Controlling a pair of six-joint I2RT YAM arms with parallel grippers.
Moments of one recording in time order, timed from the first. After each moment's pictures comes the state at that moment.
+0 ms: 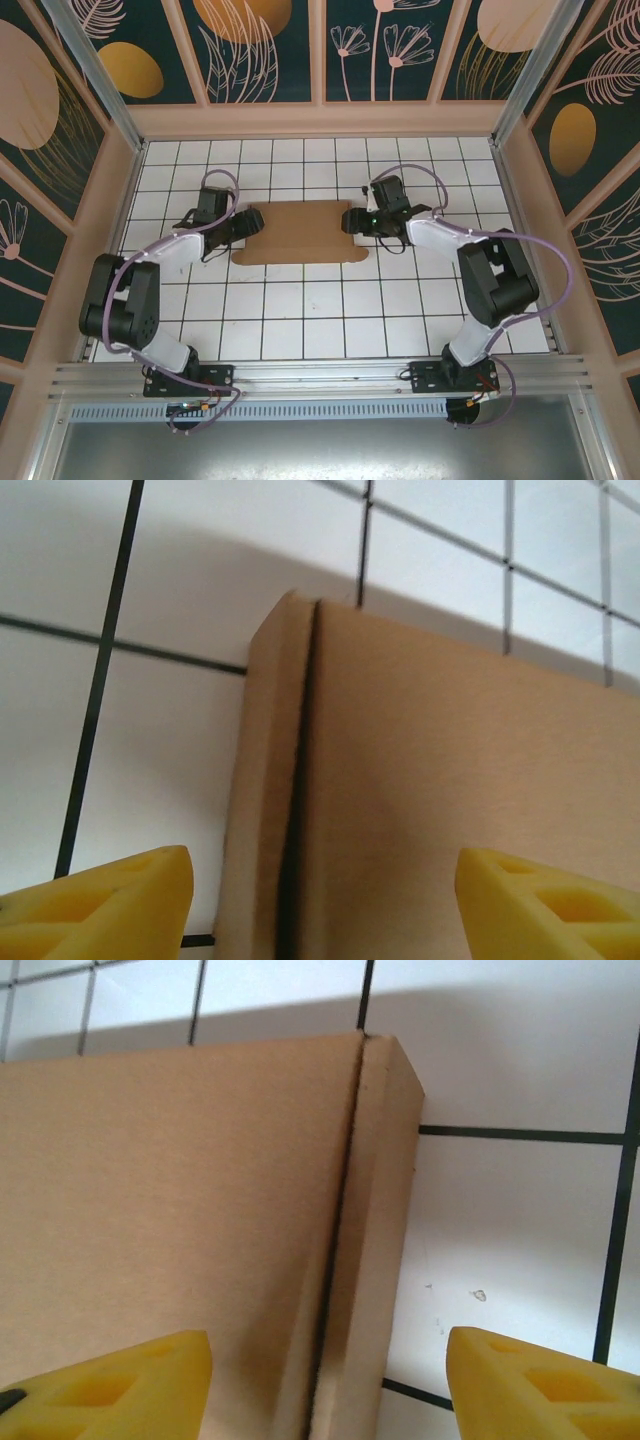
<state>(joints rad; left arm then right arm) -0.22 1.59 0.83 -0.10 0.18 -0.57 0.46 1.72 1.02 -0.20 -0.23 0.44</state>
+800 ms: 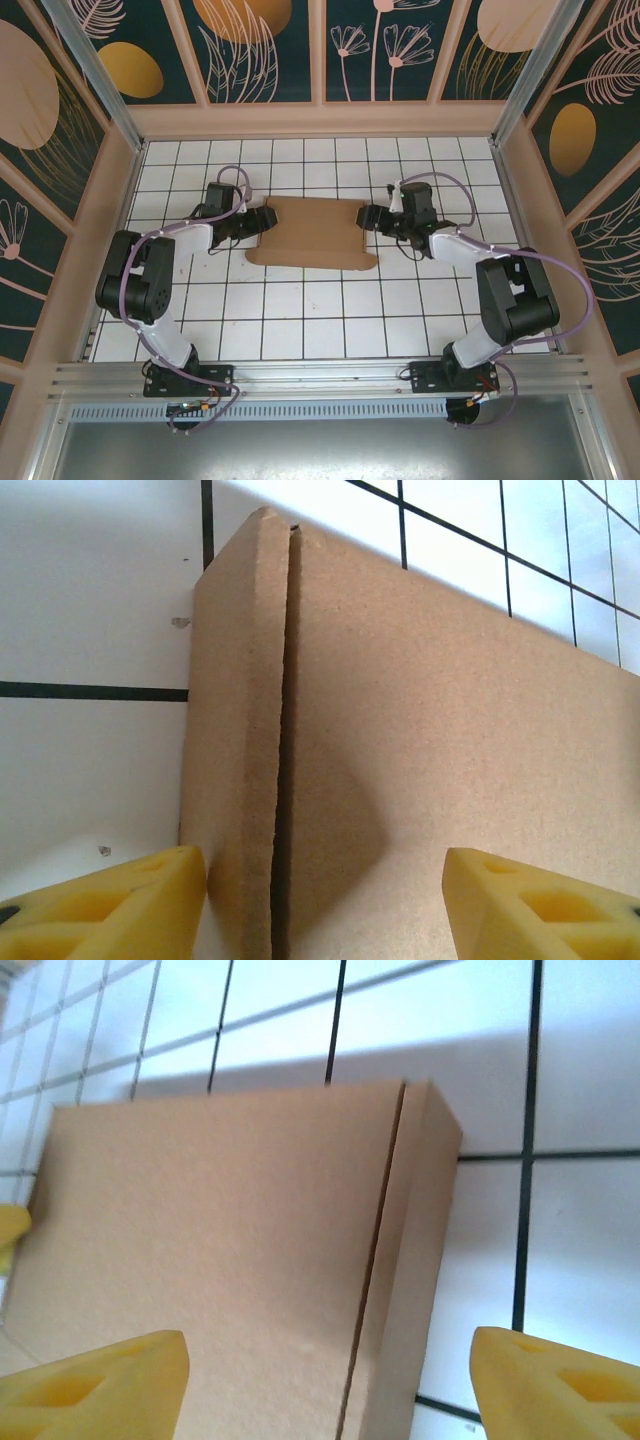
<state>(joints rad) -0.22 1.74 0.90 0.01 0.45 -0.53 0.32 1.56 0.81 0.04 -0.34 0.50</state>
